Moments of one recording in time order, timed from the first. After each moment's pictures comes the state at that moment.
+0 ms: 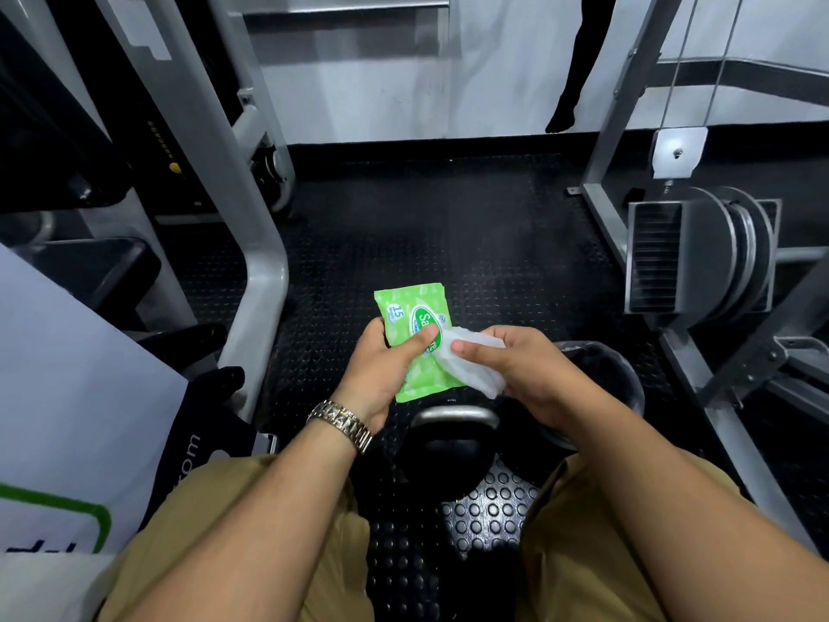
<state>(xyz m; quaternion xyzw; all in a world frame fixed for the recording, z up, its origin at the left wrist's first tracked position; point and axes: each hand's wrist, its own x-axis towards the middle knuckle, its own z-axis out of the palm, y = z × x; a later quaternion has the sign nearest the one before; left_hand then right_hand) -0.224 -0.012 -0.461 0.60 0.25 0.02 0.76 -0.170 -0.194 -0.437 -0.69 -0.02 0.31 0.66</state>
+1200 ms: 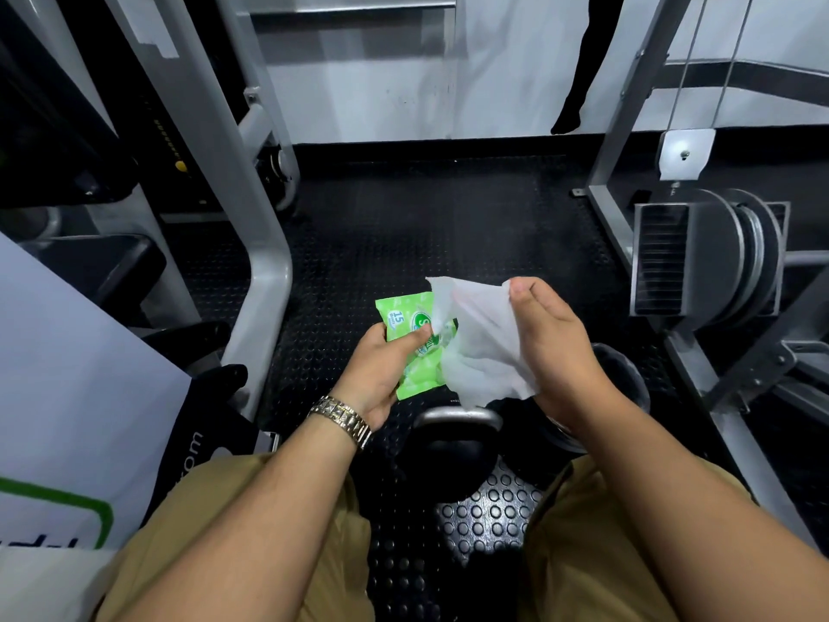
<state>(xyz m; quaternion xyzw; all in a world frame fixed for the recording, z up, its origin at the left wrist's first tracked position) -0.223 -0.006 -0.462 0.56 0.27 -0.02 0.78 -0.179 -0.191 -0.411 -0.67 -0.06 0.11 0.73</state>
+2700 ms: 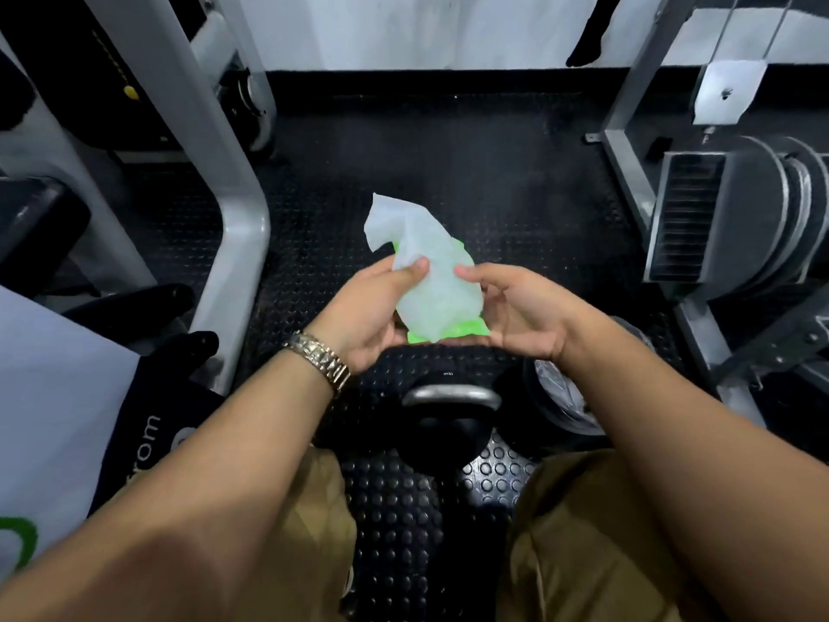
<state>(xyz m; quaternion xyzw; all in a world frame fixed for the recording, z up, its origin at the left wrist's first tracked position) -0.167 0.010 -0.453 0.58 0.22 -0.08 0.78 -0.080 -0.167 -0.474 -0.52 0.01 0.50 0.69</state>
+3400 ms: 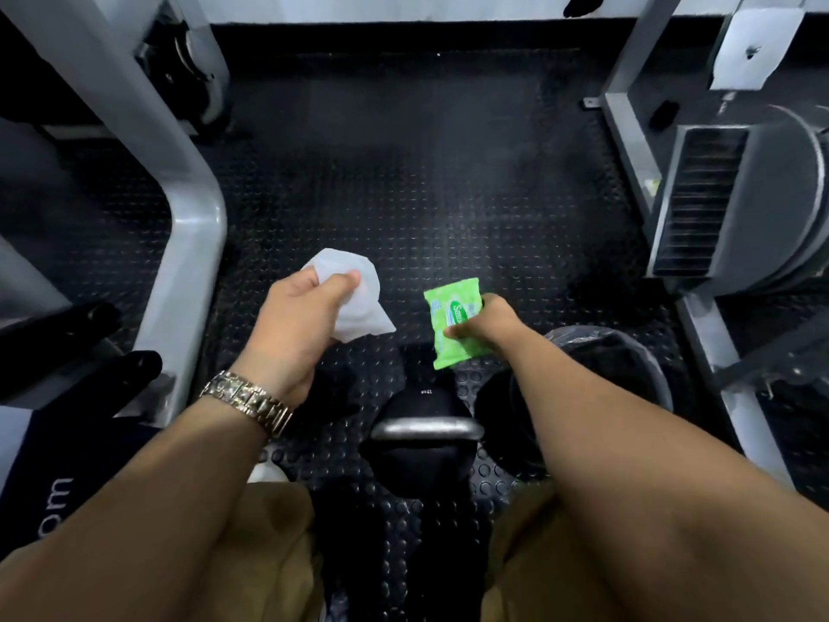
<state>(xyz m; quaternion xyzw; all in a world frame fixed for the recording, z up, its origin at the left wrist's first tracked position) -0.103 0.037 -0.509 0.64 0.34 0.03 0.69 0.048 -0.158 -0.667 -0.83 0.09 0.33 0.44</state>
